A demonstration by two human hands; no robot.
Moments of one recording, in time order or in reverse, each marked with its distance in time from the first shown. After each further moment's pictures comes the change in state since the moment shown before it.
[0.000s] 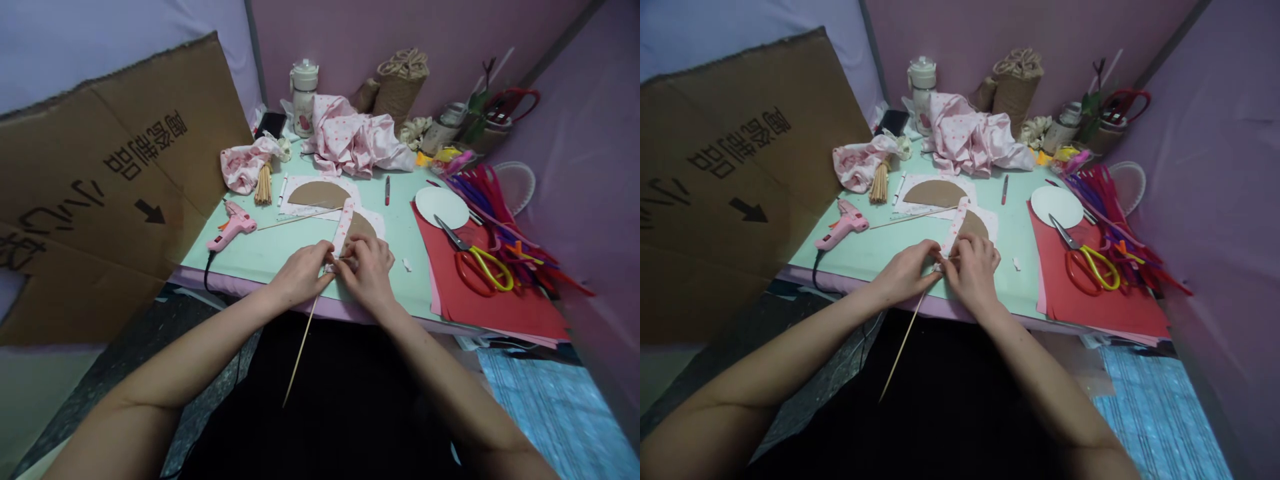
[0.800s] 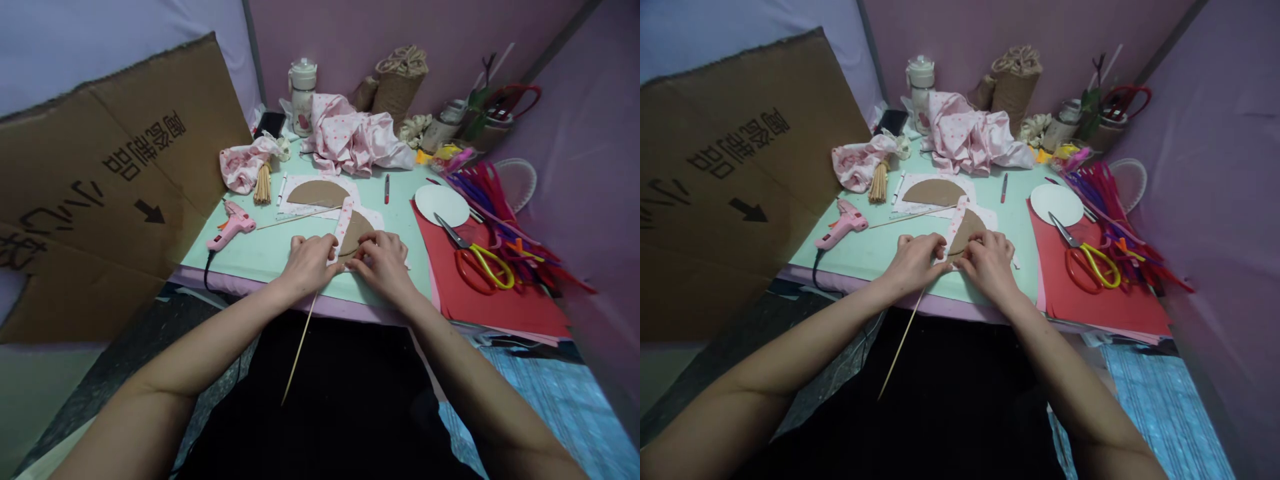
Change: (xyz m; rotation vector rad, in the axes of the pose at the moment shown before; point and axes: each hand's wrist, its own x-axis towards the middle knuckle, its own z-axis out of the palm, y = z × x) left_hand 0.019 0.013 0.004 0.125 -0.013 -0.126; right_hand 0.011 0.037 -0.016 -0.114 -0.127 -0.123
